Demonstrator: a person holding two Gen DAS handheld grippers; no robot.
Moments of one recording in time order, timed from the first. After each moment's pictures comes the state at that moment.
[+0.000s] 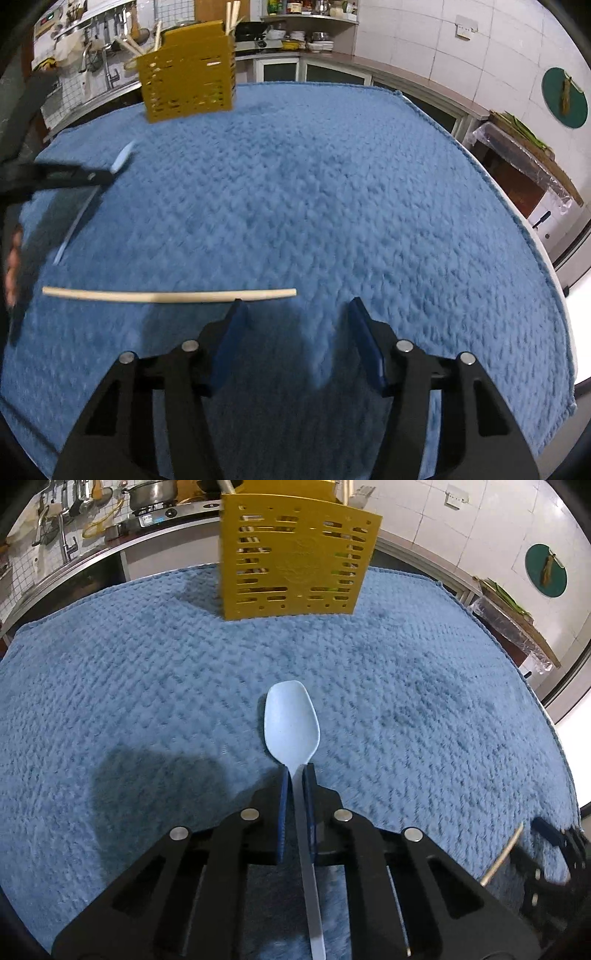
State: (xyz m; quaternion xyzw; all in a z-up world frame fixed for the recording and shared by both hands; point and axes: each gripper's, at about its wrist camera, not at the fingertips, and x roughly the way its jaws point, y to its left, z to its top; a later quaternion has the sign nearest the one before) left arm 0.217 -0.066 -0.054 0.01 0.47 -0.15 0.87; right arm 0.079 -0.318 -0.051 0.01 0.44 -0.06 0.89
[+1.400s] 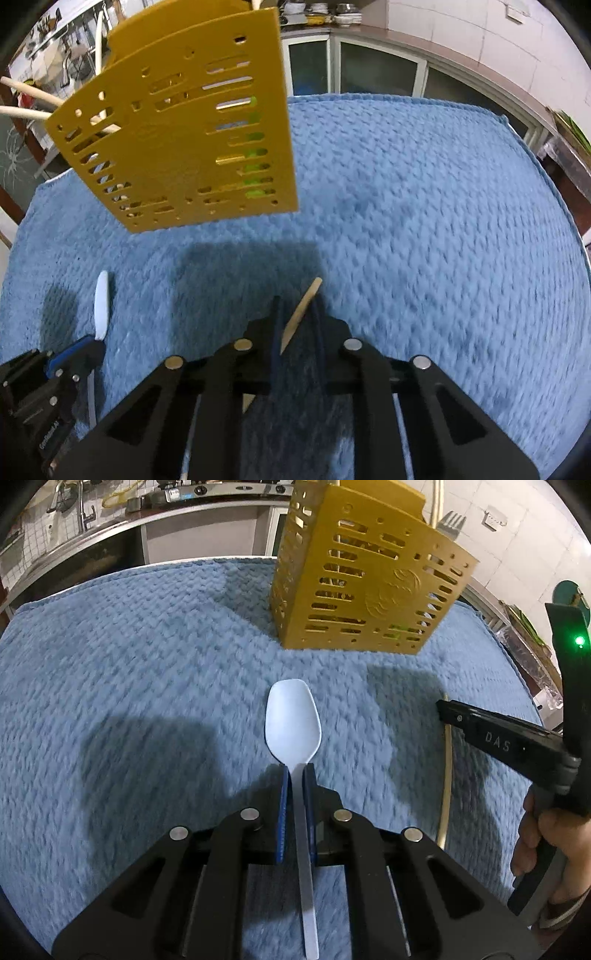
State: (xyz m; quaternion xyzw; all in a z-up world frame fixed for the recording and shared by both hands) left arm 0.303 -0.039 -0.060 -0.04 0.50 -0.13 0.85; right arm 0.342 -0.244 -0.044 0.06 0.51 0.00 0.86
